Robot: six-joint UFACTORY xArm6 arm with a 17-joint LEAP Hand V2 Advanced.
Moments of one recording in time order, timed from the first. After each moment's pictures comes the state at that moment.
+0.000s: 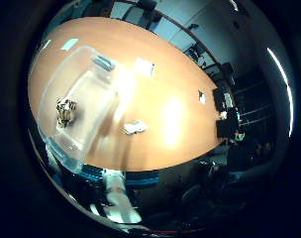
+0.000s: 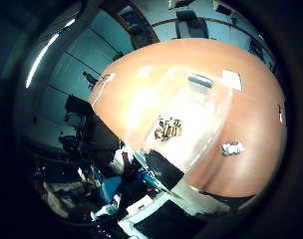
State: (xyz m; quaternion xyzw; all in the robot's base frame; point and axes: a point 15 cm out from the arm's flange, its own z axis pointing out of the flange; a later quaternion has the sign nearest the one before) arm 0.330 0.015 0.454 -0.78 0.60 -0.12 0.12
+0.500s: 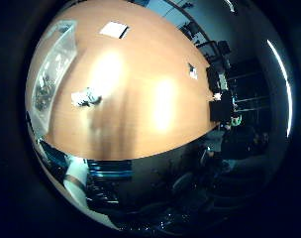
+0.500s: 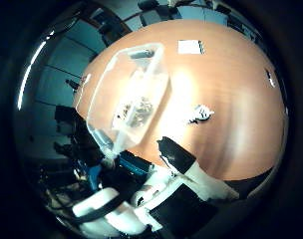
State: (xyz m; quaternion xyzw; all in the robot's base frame) arm 0.304 -0.179 0.354 -0.77 0.62 -0.13 -0.01
